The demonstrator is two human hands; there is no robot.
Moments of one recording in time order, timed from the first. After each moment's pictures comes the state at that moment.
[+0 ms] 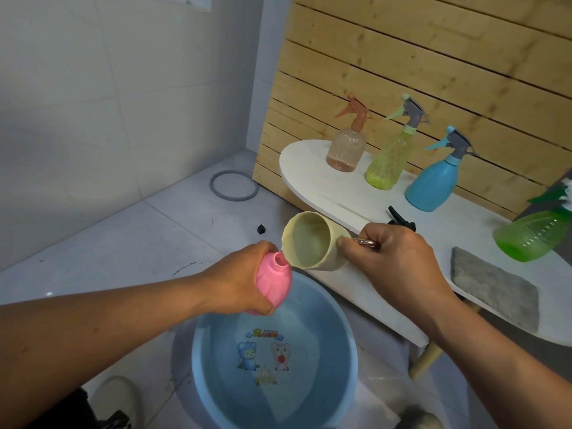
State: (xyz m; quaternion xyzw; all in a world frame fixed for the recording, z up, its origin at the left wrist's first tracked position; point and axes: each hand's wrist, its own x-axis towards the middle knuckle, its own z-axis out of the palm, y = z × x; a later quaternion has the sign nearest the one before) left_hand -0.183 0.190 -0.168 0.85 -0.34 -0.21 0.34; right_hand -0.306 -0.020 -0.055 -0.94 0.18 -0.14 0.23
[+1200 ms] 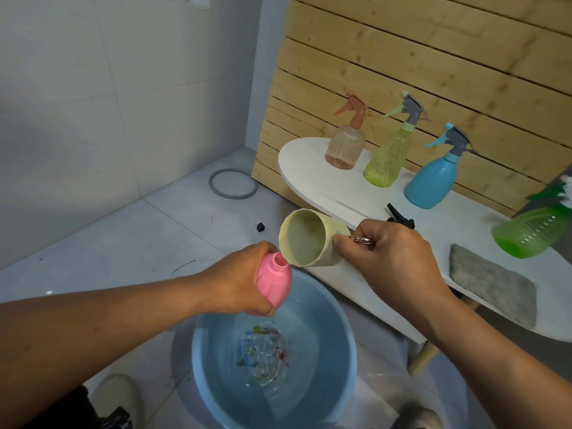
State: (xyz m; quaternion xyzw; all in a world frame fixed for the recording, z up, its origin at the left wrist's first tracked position) left_hand -0.185 0.189 -0.171 0.85 -0.34 -0.21 0.33; right_hand -0.306 -0.016 -0.057 -0.95 0.16 -0.16 0.21
